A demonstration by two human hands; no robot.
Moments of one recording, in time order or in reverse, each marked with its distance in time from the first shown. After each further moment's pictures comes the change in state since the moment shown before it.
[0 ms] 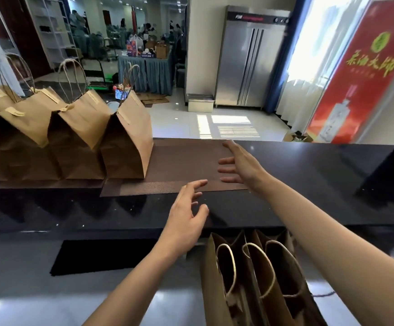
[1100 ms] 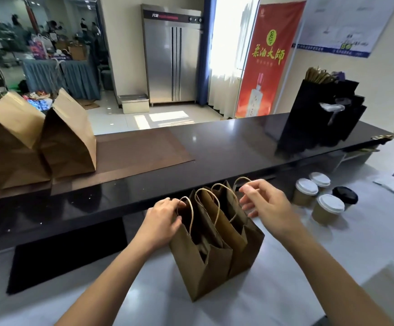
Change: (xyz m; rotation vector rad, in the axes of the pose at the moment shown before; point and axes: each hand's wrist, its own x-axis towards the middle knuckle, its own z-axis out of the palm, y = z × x) left_hand -0.065 -0.022 0.022 0.499 -0.374 0.203; right_hand -0.281 0.066 -0.034 -0.215 0.494 -0.063
